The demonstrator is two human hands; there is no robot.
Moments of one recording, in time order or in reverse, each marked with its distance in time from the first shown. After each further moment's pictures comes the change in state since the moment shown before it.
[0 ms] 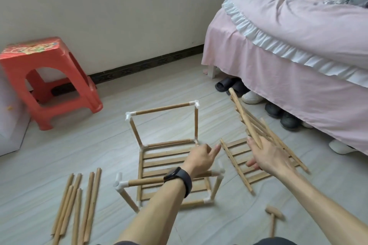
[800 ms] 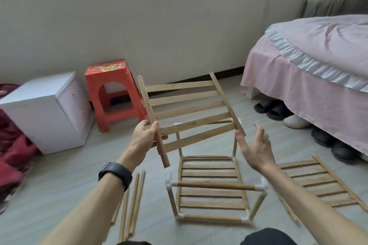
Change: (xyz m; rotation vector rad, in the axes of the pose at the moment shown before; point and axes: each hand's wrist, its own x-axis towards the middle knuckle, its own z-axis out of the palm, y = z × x) left_hand -0.151 -0.107 -0.215 -0.778 0.695 -0.018; right_hand -0.020 -0.148 0.053 0.267 0.103 -0.300
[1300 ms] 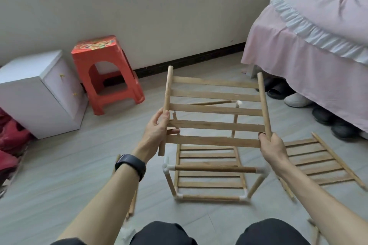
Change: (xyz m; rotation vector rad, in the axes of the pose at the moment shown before) left_hand 0.025 -0.065 0.035 -0.092 -0.121 -0.075; right_hand 0.006 0.083 0.017 0.233 0.062 0.357
